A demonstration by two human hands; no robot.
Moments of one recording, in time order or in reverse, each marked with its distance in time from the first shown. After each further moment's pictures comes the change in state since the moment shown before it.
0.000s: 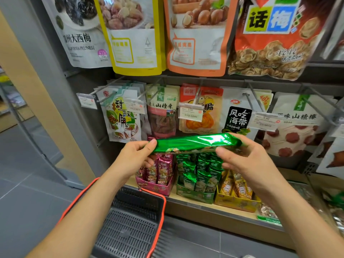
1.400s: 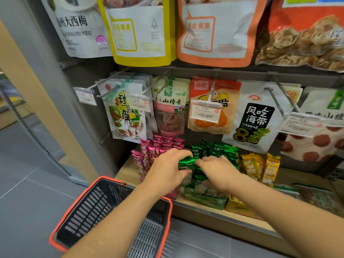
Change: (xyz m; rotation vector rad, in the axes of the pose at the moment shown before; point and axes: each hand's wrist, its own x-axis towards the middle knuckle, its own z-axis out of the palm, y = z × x) left_hand 0.029 -0.043 0.057 0.708 -0.008 0.478; right_hand 0.101 0.102 0.059 -1.558 -0.589 -0.256
